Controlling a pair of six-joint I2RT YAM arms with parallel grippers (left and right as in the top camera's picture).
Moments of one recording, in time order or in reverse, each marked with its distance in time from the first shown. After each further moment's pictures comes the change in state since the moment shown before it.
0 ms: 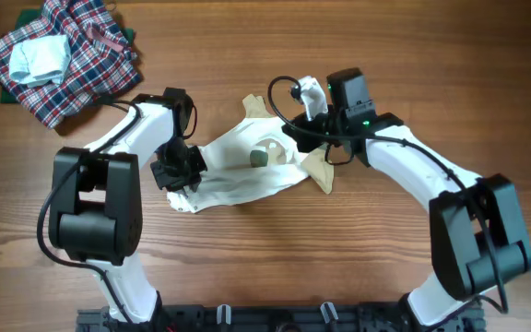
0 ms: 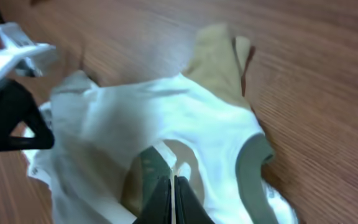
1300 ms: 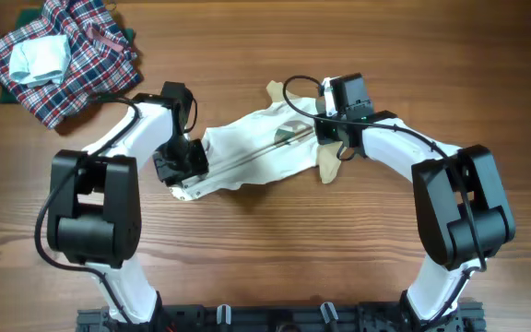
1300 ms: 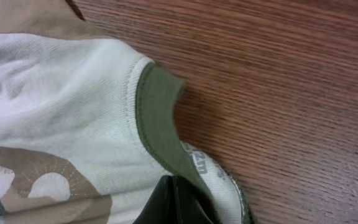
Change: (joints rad) left arm -0.001 -0.016 0.003 0.100 0.012 0.089; right arm -0.061 0.158 0.018 0.024 0.508 0.068
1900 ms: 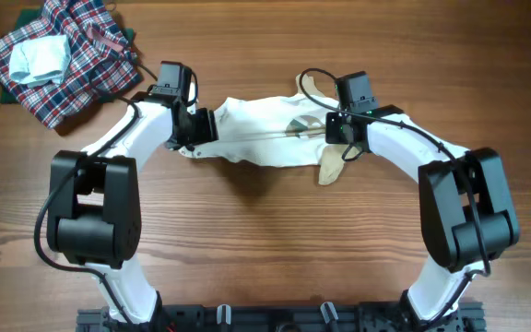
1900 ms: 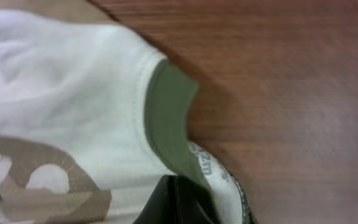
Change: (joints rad) left arm 0.000 -0.005 0.010 0.394 0.018 0.142; right arm -0.019 -0.016 0.034 -0.184 0.117 0.236
